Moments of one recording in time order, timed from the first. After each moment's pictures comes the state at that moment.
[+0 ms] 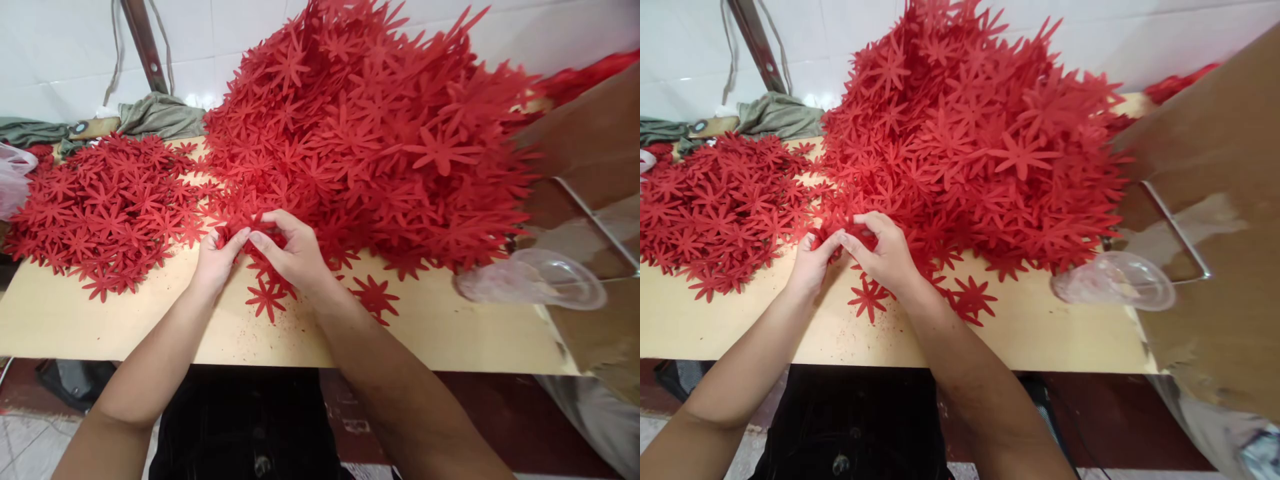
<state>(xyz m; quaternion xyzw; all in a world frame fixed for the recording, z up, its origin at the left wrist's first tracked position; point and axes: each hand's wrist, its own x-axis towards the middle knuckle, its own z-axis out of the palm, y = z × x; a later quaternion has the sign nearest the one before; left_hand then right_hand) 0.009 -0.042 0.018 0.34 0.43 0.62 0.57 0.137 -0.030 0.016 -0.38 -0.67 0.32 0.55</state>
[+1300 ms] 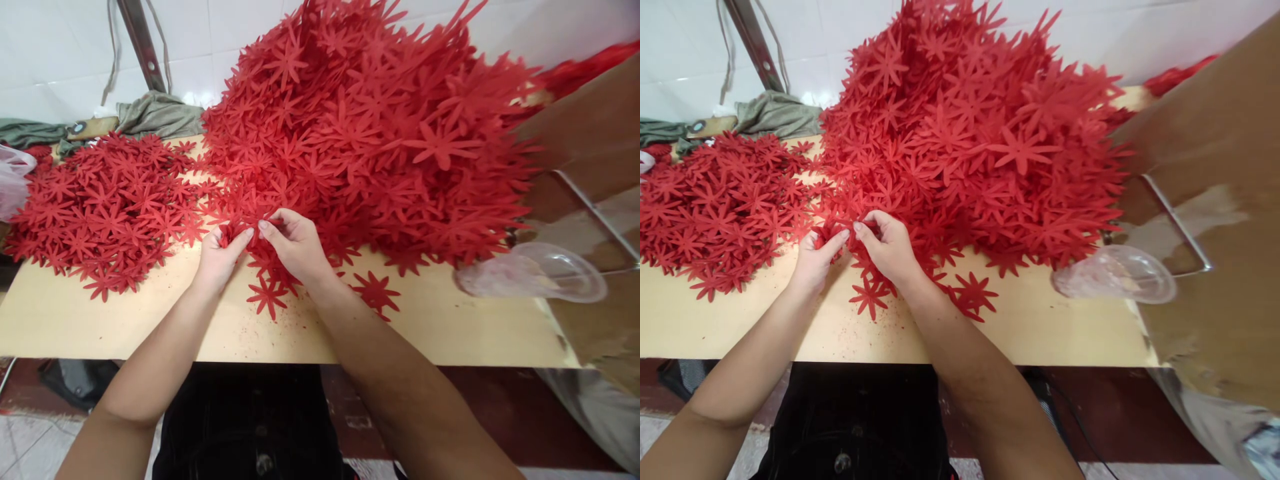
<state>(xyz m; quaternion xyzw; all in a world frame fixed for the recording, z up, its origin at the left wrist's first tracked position) 0.010 -0.042 0.017 0.37 0.44 0.60 0.56 0.134 -0.023 0.010 -0.41 -0.58 0.45 0.53</state>
